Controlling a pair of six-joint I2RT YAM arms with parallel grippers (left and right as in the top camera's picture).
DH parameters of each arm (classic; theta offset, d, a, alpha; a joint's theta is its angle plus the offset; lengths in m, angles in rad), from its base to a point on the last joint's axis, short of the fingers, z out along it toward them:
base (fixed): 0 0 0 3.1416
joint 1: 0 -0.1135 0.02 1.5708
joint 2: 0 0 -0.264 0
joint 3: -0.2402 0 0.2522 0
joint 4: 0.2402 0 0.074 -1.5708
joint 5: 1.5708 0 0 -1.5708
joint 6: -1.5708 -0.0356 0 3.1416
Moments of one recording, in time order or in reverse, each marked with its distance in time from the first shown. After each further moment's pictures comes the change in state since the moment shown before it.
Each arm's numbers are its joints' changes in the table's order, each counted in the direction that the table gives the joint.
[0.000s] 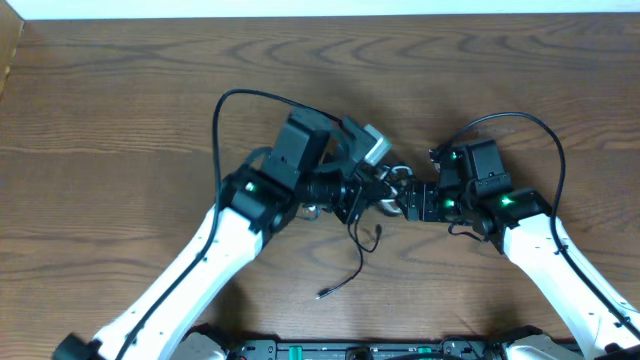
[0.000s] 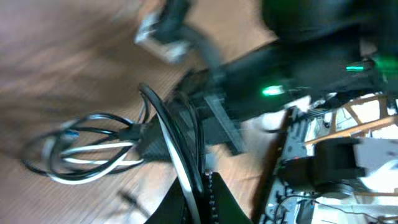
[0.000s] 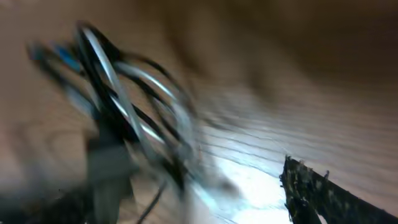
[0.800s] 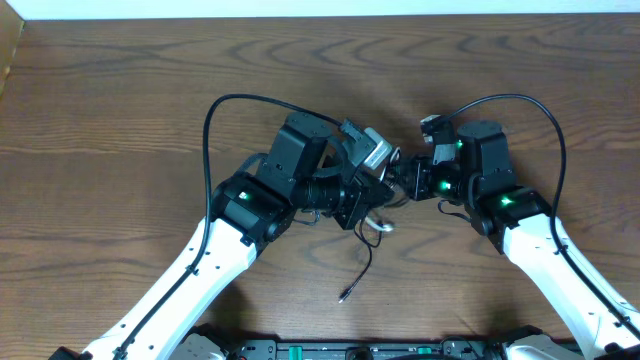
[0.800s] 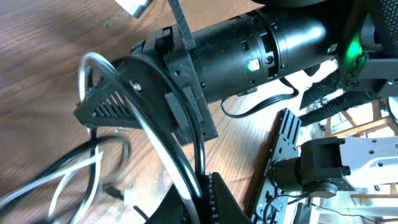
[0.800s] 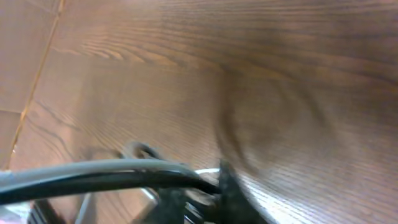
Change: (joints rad) left arm 0.013 -0.036 0.000 0.013 0.000 0.026; right arm 0.000 0.000 0.000 -0.321 -0.140 0.001
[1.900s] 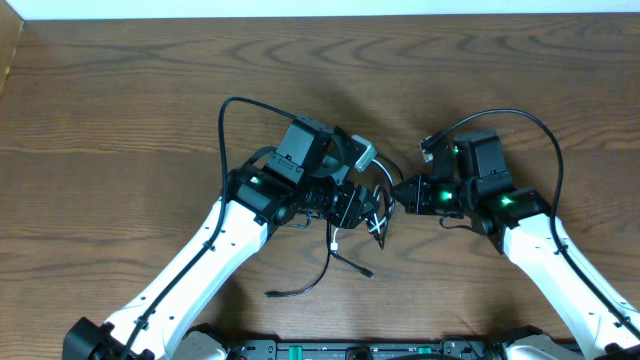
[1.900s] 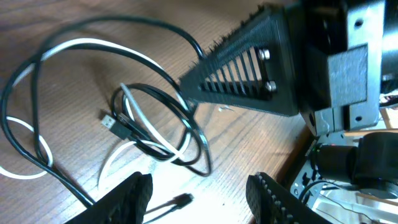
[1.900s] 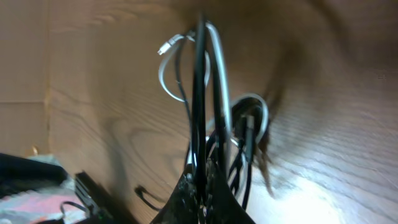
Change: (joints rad) left arm -0.031 0.092 0.000 0.166 -0.137 0.004; right arm 0.000 0.000 -0.001 0.198 -0.083 -0.106
